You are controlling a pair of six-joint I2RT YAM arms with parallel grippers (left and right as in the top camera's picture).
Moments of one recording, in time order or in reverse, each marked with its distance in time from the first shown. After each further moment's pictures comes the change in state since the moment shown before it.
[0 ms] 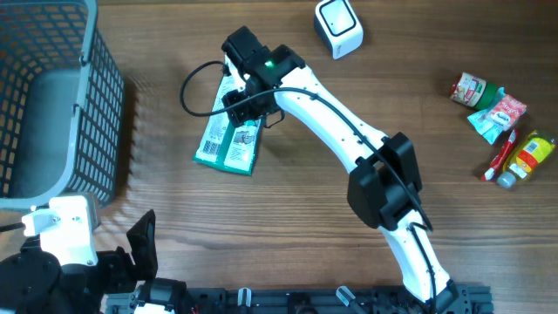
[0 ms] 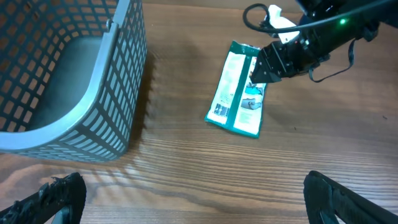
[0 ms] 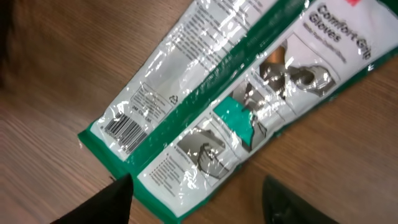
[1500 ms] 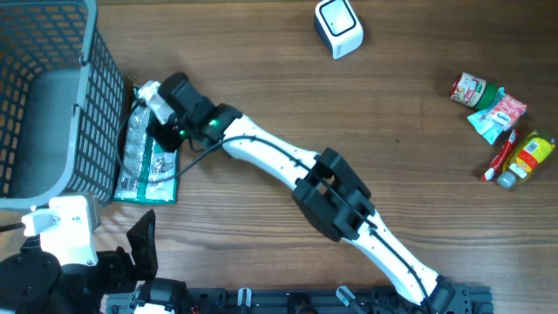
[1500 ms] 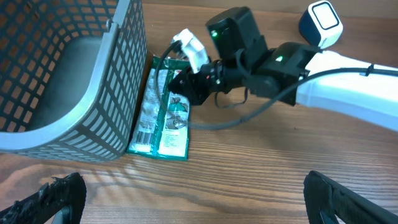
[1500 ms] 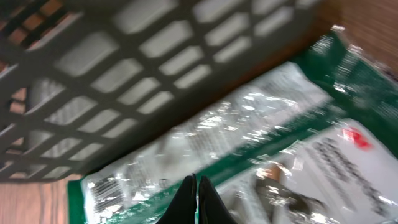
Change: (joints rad) left arm 0.000 0.000 0.000 0.000 0.000 0.000; right arm 0.241 0.214 -0.013 0.810 -0.192 -0.122
